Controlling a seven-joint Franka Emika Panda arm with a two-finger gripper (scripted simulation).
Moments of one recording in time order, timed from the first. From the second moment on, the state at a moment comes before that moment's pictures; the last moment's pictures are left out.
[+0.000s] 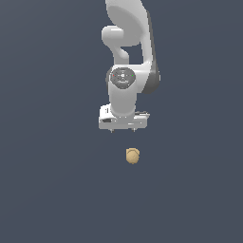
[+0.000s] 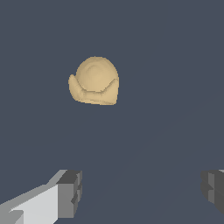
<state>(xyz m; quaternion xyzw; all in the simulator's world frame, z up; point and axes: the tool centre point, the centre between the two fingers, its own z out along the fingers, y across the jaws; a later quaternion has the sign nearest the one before) -0.019 0.007 0.138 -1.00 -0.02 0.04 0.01</state>
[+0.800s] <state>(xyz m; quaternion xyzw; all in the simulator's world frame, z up) -0.031 0.019 0.130 -1.00 -0.03 0.06 0.00</state>
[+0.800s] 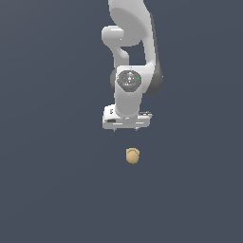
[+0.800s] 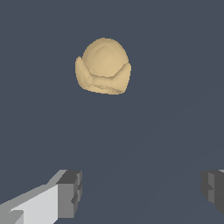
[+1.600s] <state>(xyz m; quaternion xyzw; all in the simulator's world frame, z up) 0.024 0.037 0.108 -1.00 0.01 0.03 0.00</state>
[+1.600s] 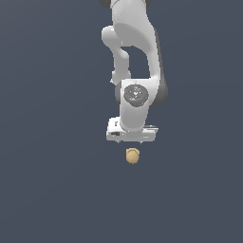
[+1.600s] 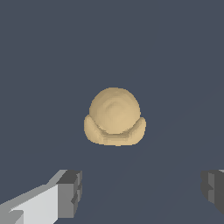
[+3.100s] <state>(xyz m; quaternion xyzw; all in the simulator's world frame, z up) 0.062 0.053 0.040 -1.00 0.03 0.00 0.00</state>
